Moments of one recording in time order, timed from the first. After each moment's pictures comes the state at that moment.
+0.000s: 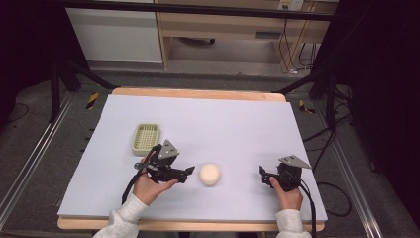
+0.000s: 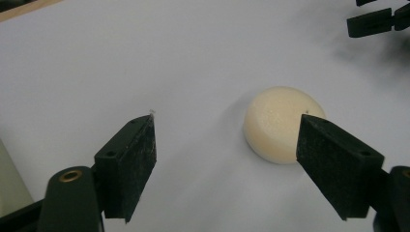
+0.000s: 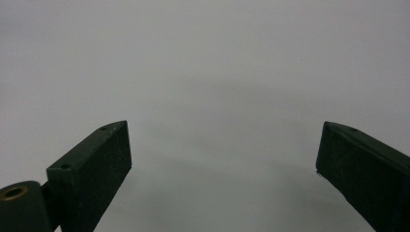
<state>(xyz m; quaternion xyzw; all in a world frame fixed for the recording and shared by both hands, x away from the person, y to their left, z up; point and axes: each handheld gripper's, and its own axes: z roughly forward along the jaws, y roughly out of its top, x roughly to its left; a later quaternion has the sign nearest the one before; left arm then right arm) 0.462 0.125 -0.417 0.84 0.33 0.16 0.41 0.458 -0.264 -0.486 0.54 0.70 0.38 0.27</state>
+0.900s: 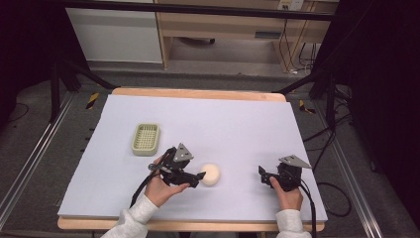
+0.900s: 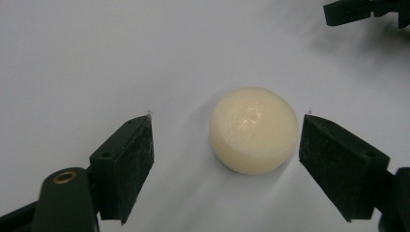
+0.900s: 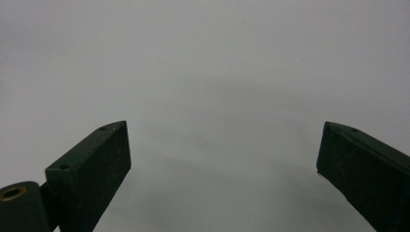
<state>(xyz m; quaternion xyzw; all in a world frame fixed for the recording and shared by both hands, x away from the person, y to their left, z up) 0.460 0.093 -0.424 0.86 0.31 0.14 0.39 0.458 -0.264 -0.487 0.54 0.70 0.38 0.27</state>
